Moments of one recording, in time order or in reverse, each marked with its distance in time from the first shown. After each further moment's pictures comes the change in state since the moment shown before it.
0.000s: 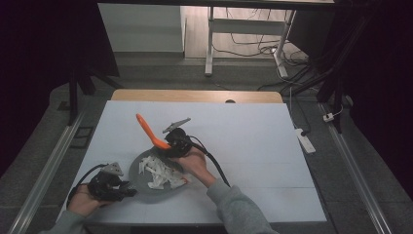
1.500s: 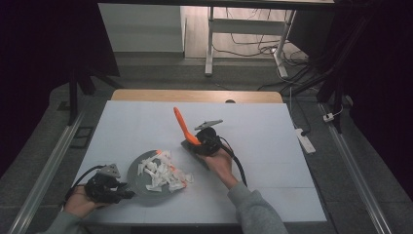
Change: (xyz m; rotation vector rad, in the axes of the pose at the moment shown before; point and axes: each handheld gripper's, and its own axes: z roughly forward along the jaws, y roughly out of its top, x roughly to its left) left arm 0.000 -0.006 -0.005 0.004 -0.025 0.033; right arm -0.048 -0.046 -0.052 -0.029 -0.226 0.111
